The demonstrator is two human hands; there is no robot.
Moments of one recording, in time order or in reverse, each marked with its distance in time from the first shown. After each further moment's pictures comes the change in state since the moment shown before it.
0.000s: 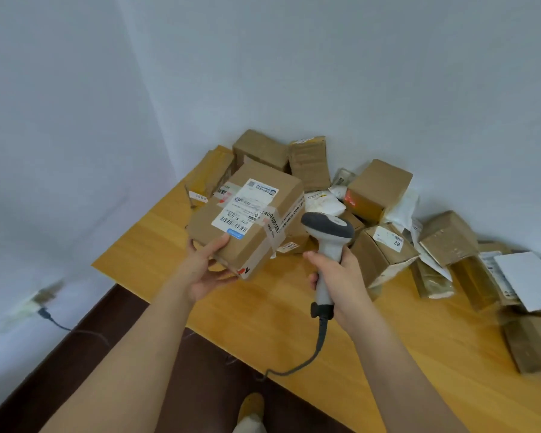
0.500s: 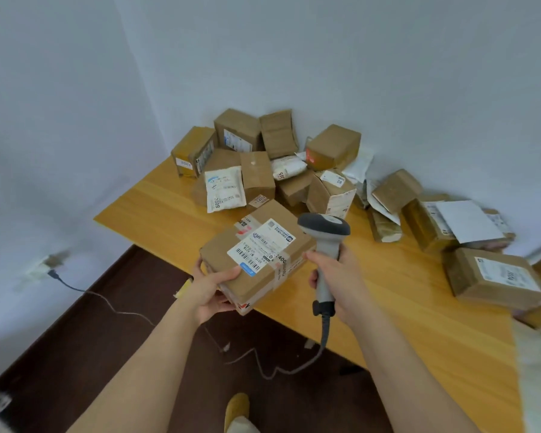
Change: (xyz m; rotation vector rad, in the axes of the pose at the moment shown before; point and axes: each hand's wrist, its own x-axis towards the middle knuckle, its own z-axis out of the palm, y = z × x) left_hand -0.133 -0.175 0.001 0.144 0.049 -0.084; right_hand -0.132 0.059 -0.128 0.017 -0.053 0.004
